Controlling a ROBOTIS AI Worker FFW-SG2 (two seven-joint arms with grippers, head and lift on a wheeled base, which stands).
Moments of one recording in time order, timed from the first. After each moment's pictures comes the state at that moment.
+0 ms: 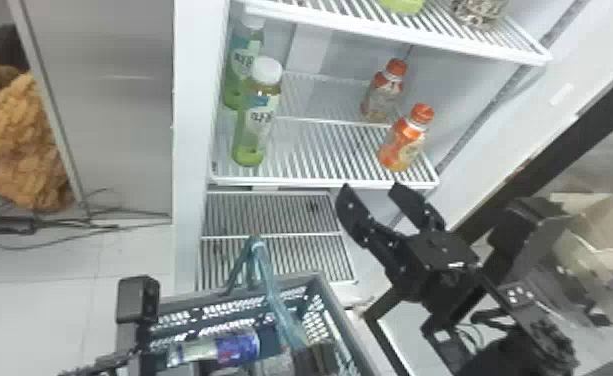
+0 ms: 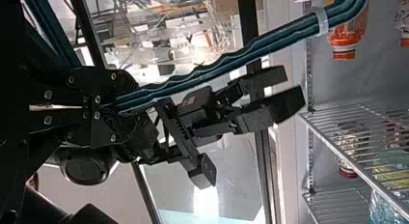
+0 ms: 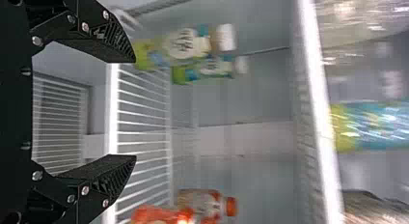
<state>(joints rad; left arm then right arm) 0.23 0.28 -0.43 -1.81 1.30 0.95 -0.75 0.77 -0.19 -0.18 -2.63 -0.38 0.47 0.03</state>
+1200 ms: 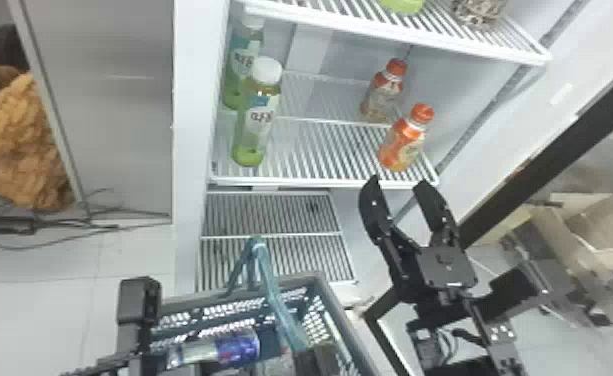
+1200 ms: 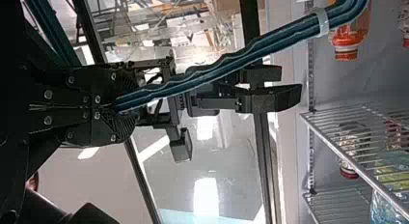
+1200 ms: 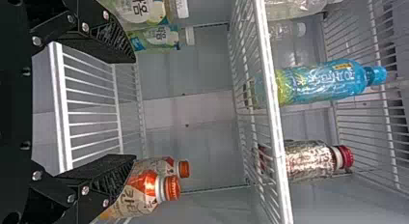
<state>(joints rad) 0.23 0.27 -0.43 -1.81 1.30 0.95 -0.75 0.77 -0.16 -0.11 -2.29 -0.30 -0.14 0.03</state>
